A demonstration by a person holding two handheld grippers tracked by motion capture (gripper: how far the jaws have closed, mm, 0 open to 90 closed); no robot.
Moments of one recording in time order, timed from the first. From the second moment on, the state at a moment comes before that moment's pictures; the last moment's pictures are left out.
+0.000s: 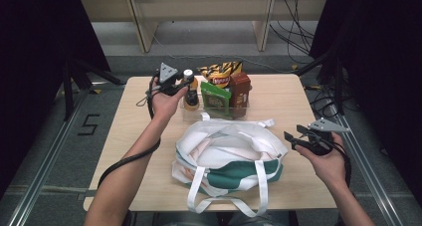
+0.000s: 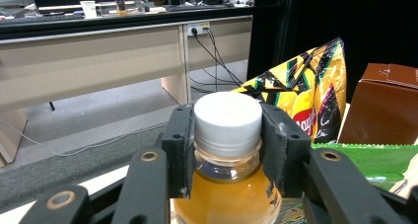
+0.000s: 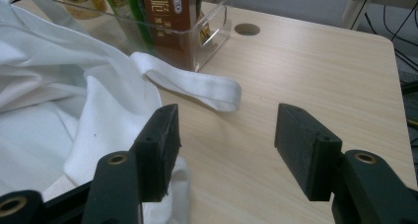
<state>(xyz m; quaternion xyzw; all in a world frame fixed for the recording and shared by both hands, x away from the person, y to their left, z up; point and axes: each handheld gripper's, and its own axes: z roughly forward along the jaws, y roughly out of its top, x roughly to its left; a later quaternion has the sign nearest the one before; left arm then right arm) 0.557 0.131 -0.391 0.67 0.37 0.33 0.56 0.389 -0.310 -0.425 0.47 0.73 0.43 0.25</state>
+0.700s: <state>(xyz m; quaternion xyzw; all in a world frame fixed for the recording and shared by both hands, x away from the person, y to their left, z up) 0.558 0.133 -0.399 0.68 0.37 0.33 0.55 0.388 -0.310 -0.424 0.47 0.73 0.43 0.25</state>
